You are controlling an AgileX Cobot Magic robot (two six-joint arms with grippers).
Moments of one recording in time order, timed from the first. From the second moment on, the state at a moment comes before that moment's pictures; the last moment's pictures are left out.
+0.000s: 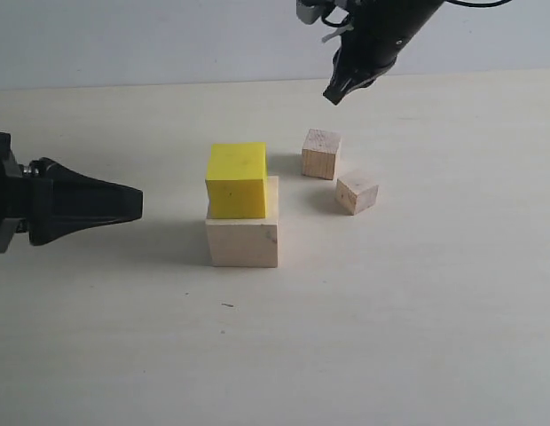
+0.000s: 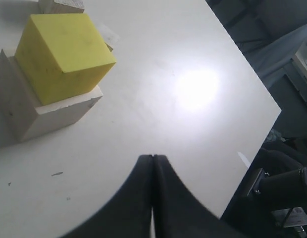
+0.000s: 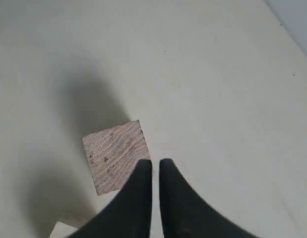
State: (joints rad) left arm -0.22 1.15 -0.54 -1.39 0.84 1.14; right arm 0.28 2.15 -1.80 0.28 0.86 -0.85
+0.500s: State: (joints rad) left arm -0.22 1.15 -0.54 -1.35 0.89 1.09; right arm 0.18 2.21 -1.80 0.63 0.90 -1.16
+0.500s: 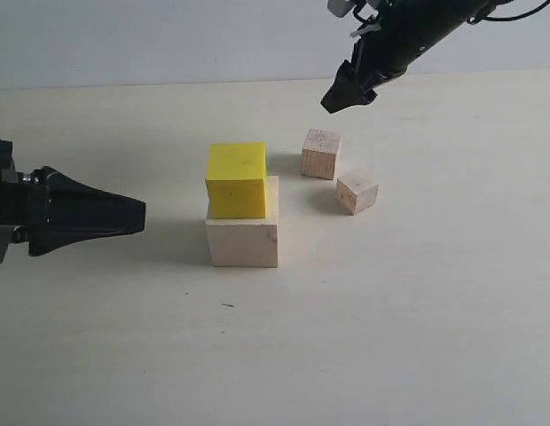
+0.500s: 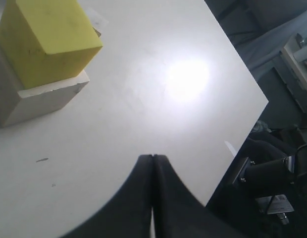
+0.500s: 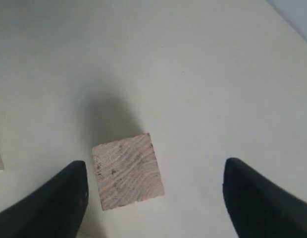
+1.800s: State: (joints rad) left arm -0.22 1.12 -0.54 -1.18 0.89 0.99; right arm 0.18 2.41 -1.80 0.78 0.96 -1.39
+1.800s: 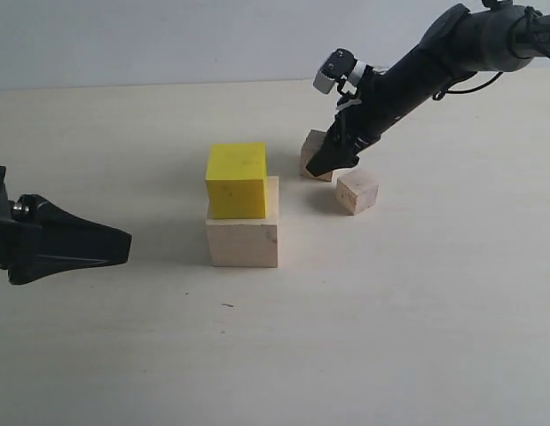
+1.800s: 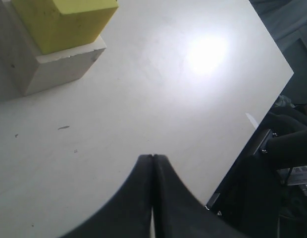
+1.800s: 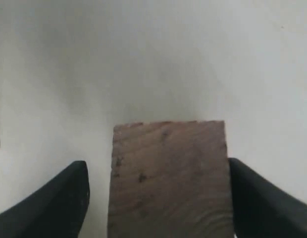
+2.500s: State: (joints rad) left arm -0.22 1.12 -0.54 -1.18 0.89 0.99; right arm 0.18 2.27 -1.97 0.51 1.15 -1.21
